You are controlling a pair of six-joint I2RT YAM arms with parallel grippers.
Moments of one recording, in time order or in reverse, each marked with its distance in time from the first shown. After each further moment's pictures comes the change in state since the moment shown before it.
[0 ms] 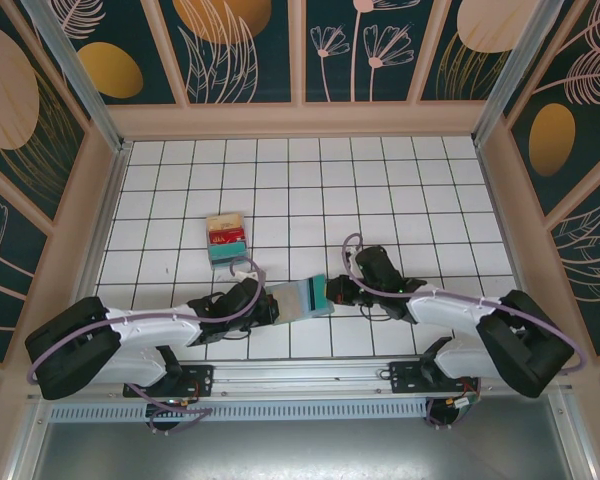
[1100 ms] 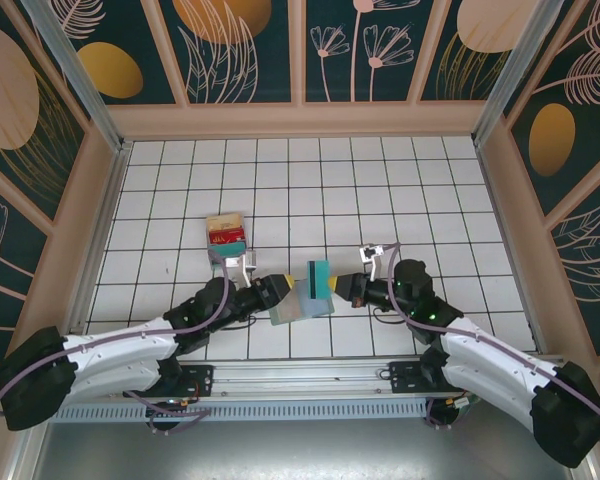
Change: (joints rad) left arm 0.001 -0.252 -0.080 0.415 0.063 -0.124; right arm -0.042 -0.465 -0.167 0.188 -0.142 0.040
